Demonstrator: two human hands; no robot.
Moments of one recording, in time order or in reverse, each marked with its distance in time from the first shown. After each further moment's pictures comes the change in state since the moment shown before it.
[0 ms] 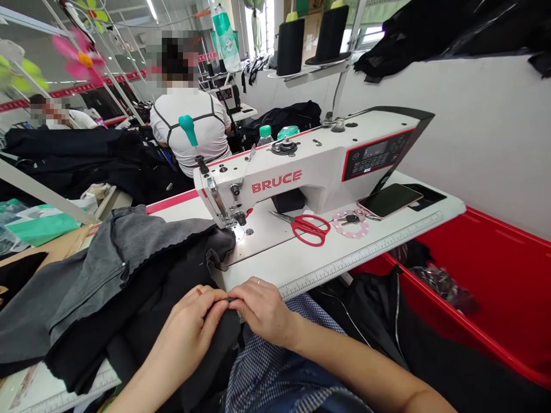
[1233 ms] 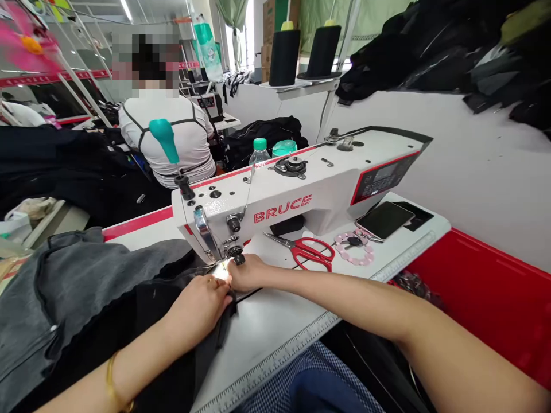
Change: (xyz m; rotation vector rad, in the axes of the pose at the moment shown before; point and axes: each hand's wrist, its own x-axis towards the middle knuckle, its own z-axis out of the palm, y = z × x) left_hand 0.124 -0.082 0.032 0.394 -0.313 0.205; right_hand 0.108 0.118 0.014 -0.480 -0.932 0.504
